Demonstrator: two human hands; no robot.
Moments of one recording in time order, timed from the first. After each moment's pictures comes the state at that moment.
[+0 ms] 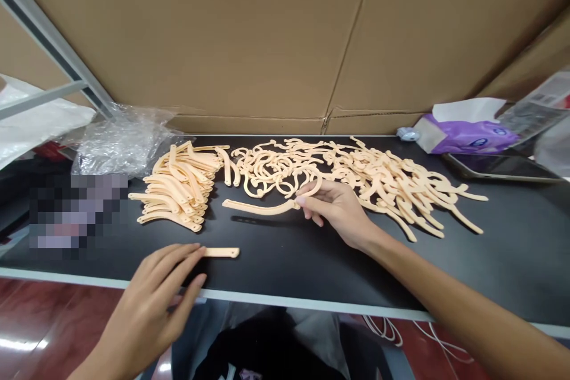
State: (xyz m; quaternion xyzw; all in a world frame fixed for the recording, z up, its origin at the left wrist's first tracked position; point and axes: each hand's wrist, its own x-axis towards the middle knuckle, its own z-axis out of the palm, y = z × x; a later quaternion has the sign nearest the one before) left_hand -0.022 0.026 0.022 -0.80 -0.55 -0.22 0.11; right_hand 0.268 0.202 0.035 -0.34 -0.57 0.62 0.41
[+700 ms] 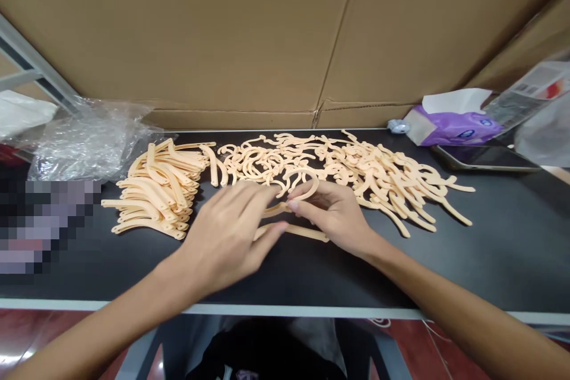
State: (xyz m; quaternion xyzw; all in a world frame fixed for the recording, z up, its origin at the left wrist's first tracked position) left_hand 0.072 0.133 0.076 -0.86 -0.44 -0.25 0.08; right_hand 0.270 0.195 0.038 -0.33 -0.66 0.51 0.44
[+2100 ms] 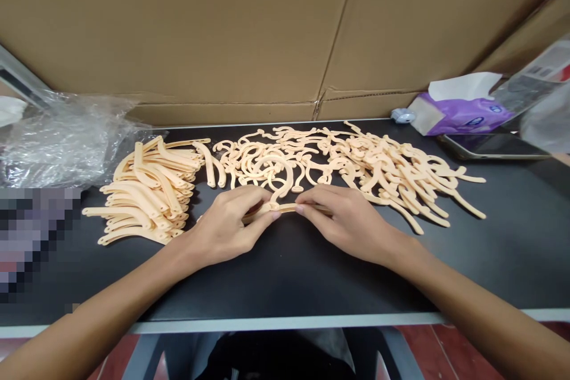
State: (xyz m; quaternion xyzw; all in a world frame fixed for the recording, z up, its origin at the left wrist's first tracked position) left_hand 0.052 0.174 0.049 -0.85 -0.43 -0.29 -0.13; right_hand 0.285 0.197 0.038 -0.38 -0.87 0.17 0.25
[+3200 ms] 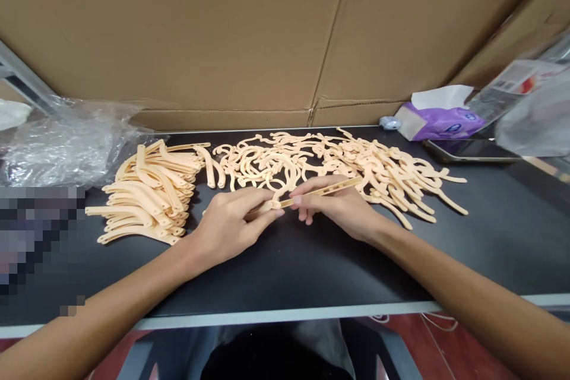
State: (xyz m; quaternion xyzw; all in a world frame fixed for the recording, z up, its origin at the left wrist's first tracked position) left_hand 0.055 0.169 0.039 -0.84 -0.40 -0.35 -0.06; right_hand 0.272 0.206 0.041 -0.37 -0.57 0.63 0.37
